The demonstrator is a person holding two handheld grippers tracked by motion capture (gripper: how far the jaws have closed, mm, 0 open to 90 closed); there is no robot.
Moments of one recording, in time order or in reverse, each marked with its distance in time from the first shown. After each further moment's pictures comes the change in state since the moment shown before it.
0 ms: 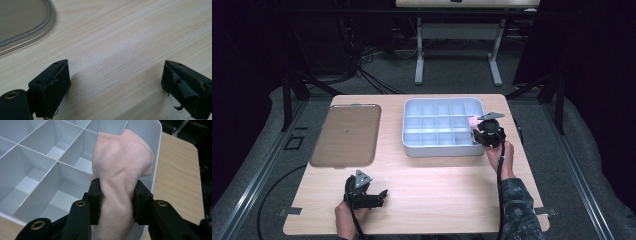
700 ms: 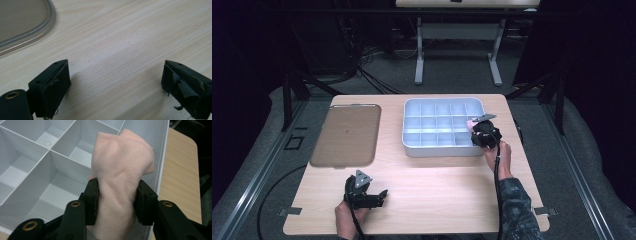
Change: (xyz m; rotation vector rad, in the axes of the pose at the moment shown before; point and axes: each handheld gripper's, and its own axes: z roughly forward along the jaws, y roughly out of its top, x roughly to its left) left arm 0.000 0.000 0.000 -0.001 0.001 0.000; right arm 0.008 -0.001 0.014 0.063 -0.046 -0.059
